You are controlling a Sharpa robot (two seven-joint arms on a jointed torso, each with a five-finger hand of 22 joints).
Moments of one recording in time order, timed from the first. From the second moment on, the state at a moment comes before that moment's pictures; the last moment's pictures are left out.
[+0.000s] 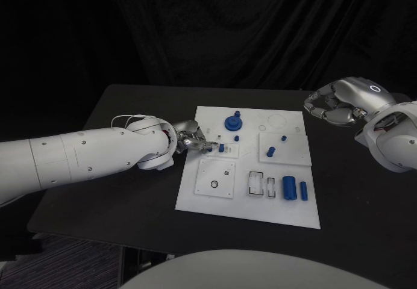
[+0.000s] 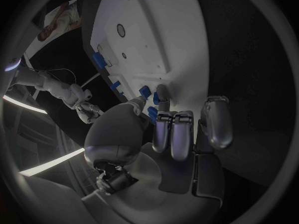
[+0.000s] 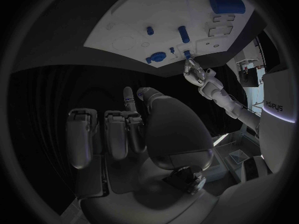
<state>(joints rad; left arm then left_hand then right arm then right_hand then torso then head) 1.27 -0.76 -0.21 1.49 -1.08 -0.15 -0.31 0.94 -0.03 0.19 0.29 0.18 1.05 0.04 0.19 1.10 1.47 -0.03 1.57 1.31 1.46 -0.08 1.57 1.31 0.07 1.42 0.04 1.28 1.31 1.43 -1.06 -0.25 1.62 -1.57 -0.53 -0.11 1.28 0.00 0.23 0.22 0.55 0.97 0.10 0.08 0.28 1.47 0.01 1.57 1.31 1.47 -0.05 1.54 1.31 0.02 1.47 0.05 1.51 1.31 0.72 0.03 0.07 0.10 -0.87</state>
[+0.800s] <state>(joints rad) 1.27 -0.76 -0.21 1.48 -1.08 -0.15 -0.28 0.81 0.05 -0.06 0.29 0.06 1.01 0.06 0.19 1.11 1.47 -0.02 1.57 1.31 1.46 -0.06 1.57 1.31 0.07 1.41 0.05 1.26 1.31 1.43 -1.06 -0.25 1.62 -1.57 -0.53 -0.11 1.28 0.00 0.23 0.22 0.56 0.97 0.10 0.08 0.28 1.47 0.01 1.57 1.31 1.47 -0.05 1.54 1.31 0.02 1.47 0.05 1.51 1.31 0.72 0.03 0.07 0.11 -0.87</state>
